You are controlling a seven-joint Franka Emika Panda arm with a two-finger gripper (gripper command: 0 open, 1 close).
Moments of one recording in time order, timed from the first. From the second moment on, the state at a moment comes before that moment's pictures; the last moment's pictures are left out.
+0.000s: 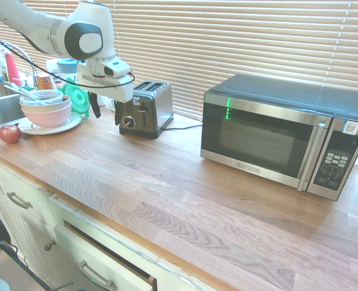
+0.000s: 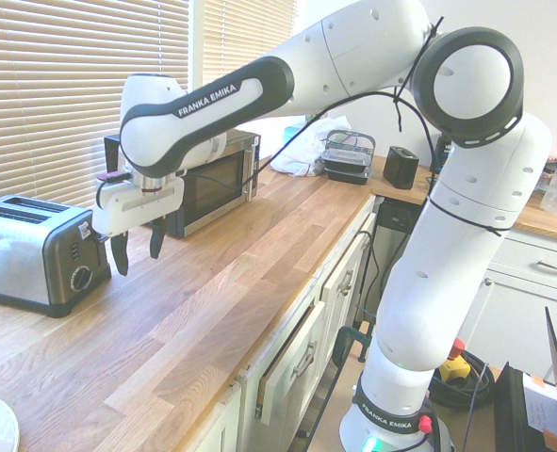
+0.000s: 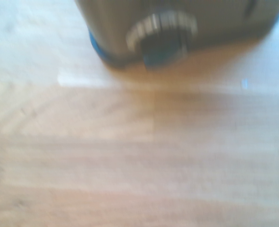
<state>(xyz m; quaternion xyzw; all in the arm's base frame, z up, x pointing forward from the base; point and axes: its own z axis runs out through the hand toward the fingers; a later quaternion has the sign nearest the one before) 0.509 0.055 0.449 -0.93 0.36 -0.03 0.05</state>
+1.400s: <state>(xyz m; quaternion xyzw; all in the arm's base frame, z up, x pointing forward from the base) 0.643 0.017 0.500 -0.93 0.34 -0.03 0.10</state>
